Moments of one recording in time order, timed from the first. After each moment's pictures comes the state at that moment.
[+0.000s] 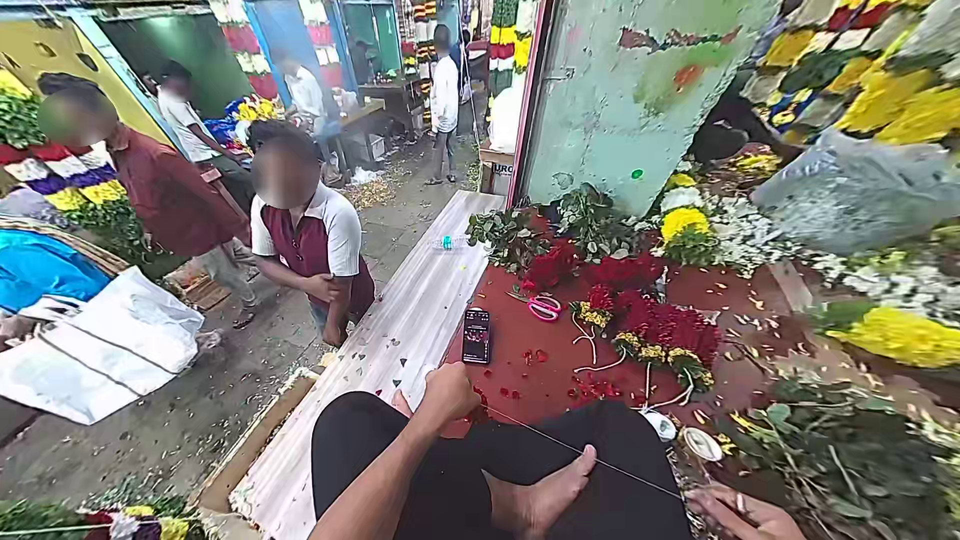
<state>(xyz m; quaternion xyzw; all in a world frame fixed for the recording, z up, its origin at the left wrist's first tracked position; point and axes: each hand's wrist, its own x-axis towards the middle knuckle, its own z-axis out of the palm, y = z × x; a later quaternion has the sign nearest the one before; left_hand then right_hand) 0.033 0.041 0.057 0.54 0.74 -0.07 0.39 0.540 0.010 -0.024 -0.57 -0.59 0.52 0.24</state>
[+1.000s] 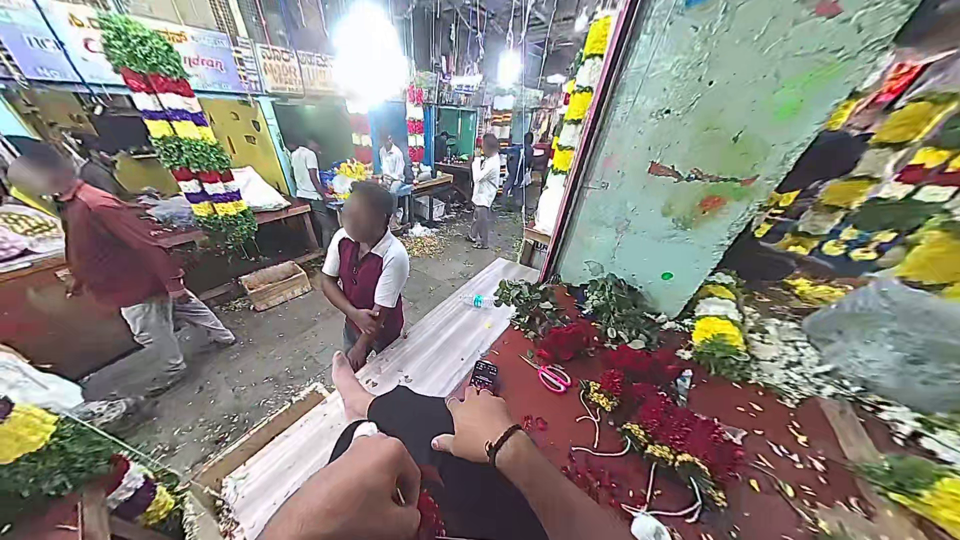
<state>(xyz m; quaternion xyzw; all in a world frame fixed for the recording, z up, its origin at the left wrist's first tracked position) 0.052 -0.108 0.277 0.60 0.69 0.05 0.40 0.158 0.070 0.161 -0.28 -0.91 0.20 -0.22</state>
